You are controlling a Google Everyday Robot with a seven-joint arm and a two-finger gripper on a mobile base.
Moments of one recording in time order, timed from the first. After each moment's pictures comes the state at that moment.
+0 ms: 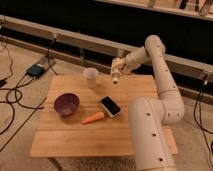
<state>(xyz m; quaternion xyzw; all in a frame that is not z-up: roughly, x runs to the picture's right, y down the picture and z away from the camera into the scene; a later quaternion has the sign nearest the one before) 0.086 -0.097 0.882 -0.48 0.01 0.76 0.44</state>
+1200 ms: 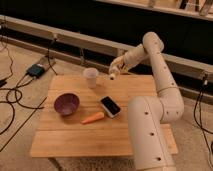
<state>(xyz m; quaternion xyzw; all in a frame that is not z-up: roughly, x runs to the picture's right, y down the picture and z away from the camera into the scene) 0.080 -0.127 0.884 -0.46 -0.01 0.80 0.37</state>
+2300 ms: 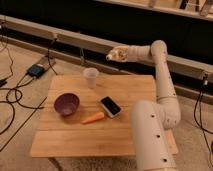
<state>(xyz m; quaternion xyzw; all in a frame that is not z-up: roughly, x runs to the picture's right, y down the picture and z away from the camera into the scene) 0.082 -0.209 0.905 -0.47 -0.14 0.86 0.11</state>
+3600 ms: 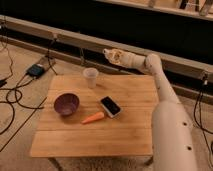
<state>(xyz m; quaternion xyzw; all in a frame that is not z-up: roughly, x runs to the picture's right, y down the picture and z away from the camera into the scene) 0.052 -0.177 0.902 -0.52 -0.13 0.84 -0.13</state>
